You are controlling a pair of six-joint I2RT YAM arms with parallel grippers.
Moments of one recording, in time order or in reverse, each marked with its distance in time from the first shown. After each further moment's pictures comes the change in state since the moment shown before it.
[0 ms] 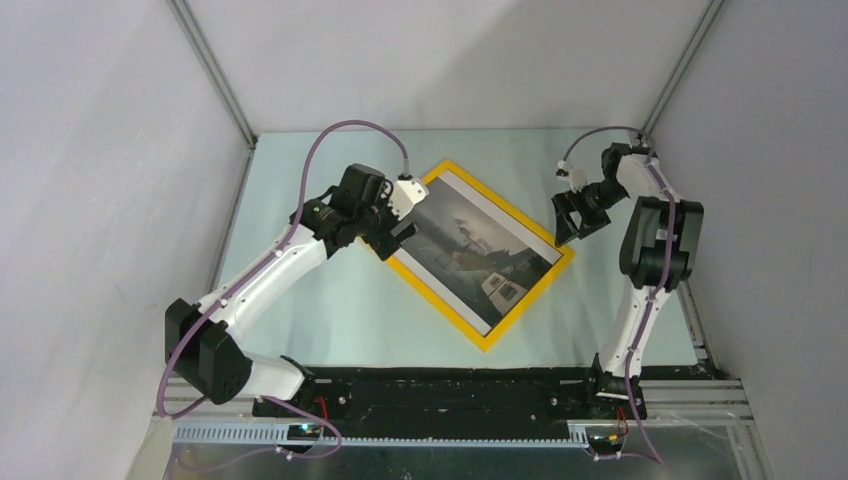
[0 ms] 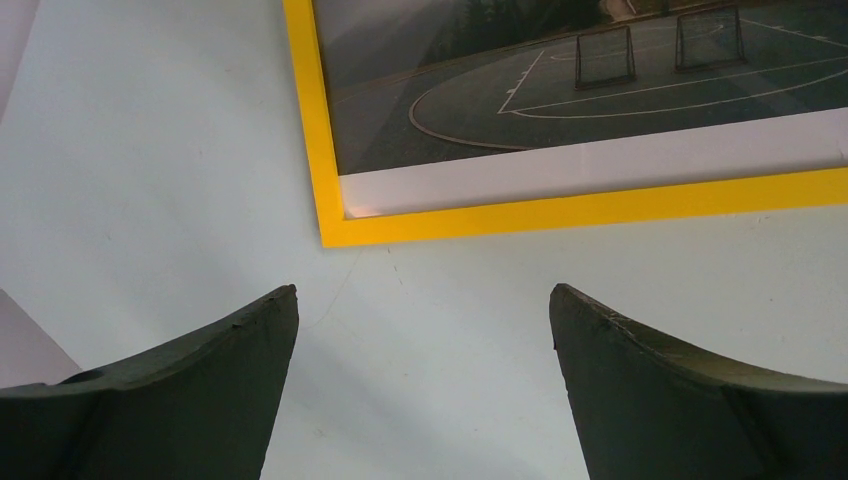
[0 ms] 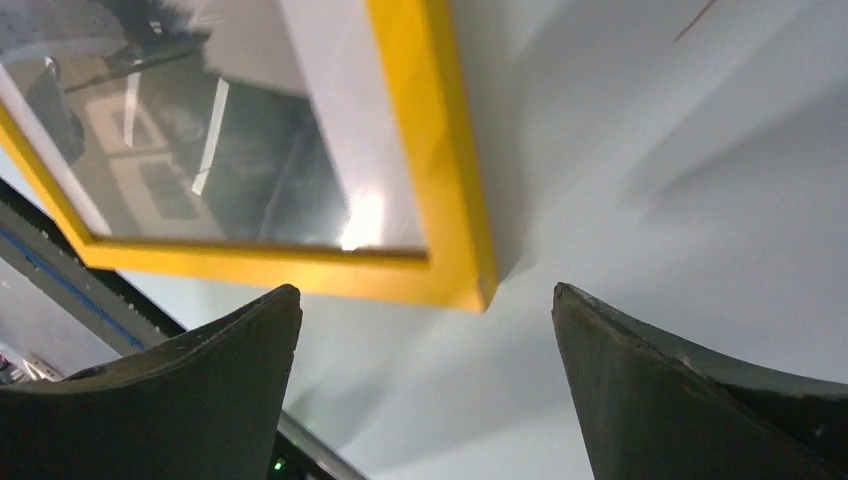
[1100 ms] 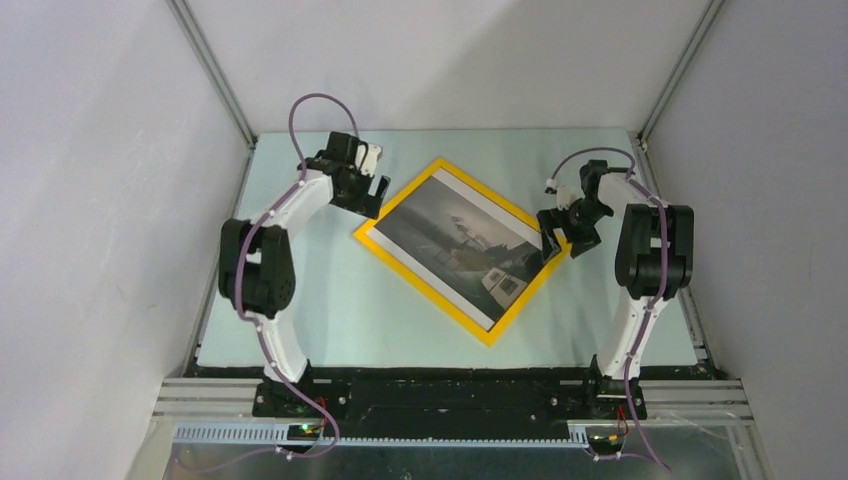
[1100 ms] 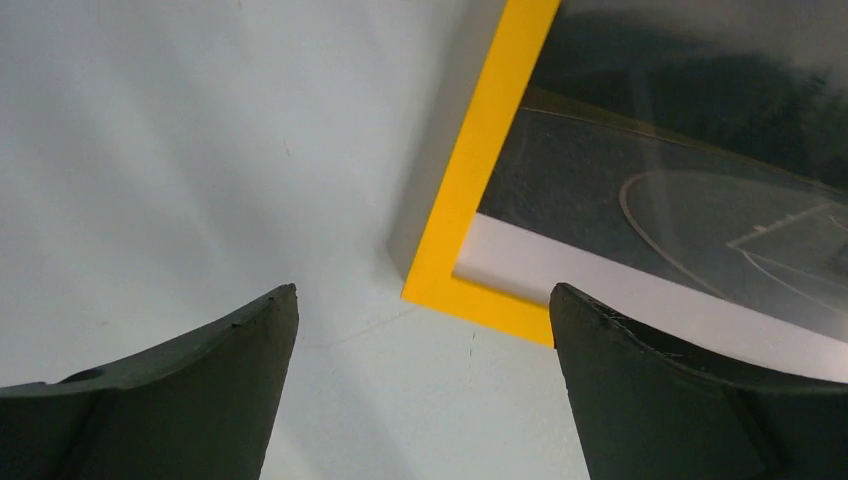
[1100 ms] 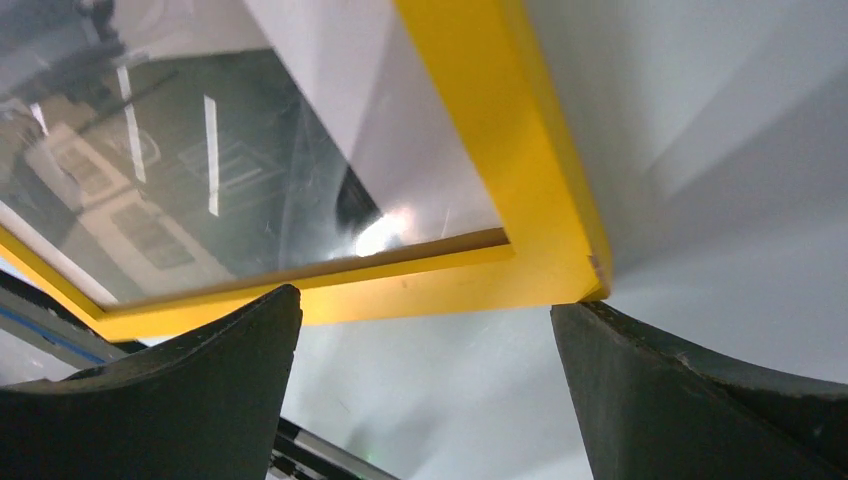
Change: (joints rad) left arm 0.306 0.455 0.248 0.024 0.012 -0.272; right arm 0.097 -0.180 -0.359 0.233 0.150 0.268
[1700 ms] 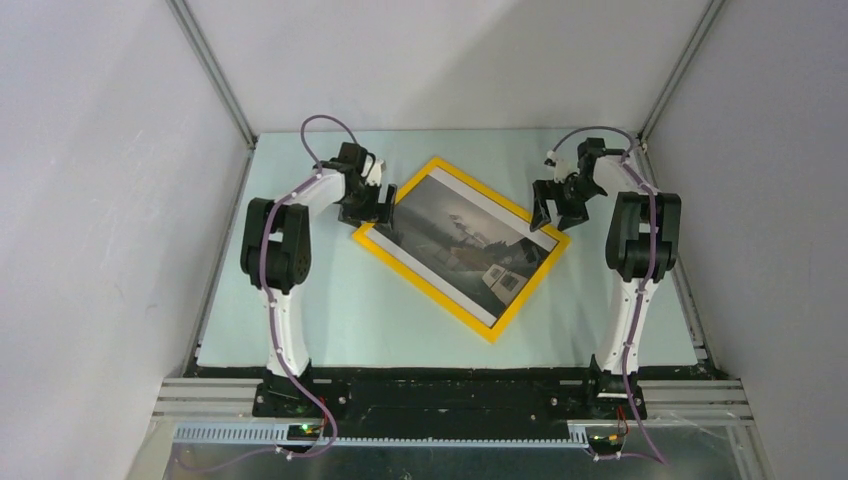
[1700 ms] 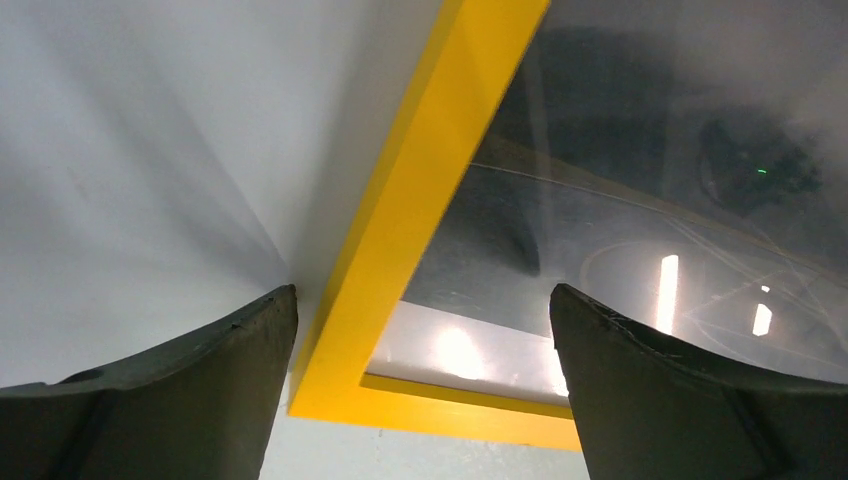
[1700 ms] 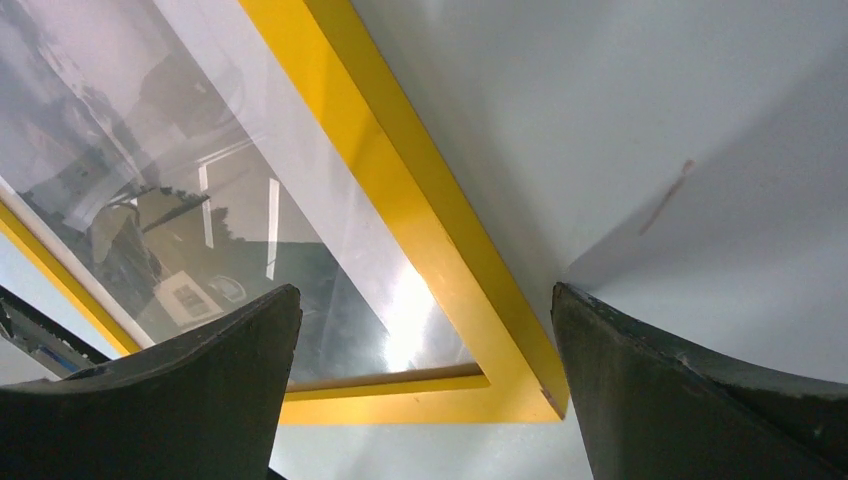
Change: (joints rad) left arm 0.039 0.277 0.103 -0.026 0.165 -0.217; right arm -0.010 0.210 0.324 0.030 -0.119 0.135
